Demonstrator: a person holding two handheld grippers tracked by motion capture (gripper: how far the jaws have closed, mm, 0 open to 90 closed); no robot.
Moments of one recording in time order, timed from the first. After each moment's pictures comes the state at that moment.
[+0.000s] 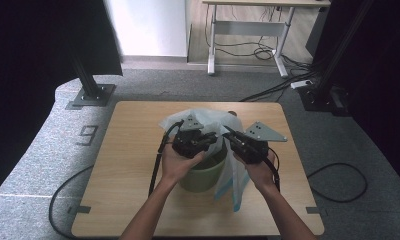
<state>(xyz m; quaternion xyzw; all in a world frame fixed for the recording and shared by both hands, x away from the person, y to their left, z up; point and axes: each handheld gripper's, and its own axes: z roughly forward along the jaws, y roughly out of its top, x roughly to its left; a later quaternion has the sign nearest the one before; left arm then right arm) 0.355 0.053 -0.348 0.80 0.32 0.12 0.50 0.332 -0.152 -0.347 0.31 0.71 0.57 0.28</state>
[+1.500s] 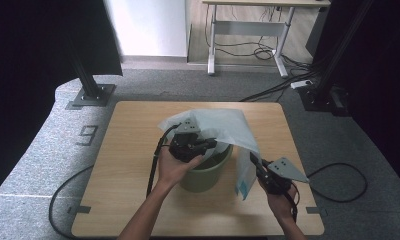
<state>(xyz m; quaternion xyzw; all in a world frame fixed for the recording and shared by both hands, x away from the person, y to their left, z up) 0.341 0.061 -0.345 0.81 0.29 0.08 0.51 0.283 -0.219 -0.419 0.37 0.68 0.53 0.36</state>
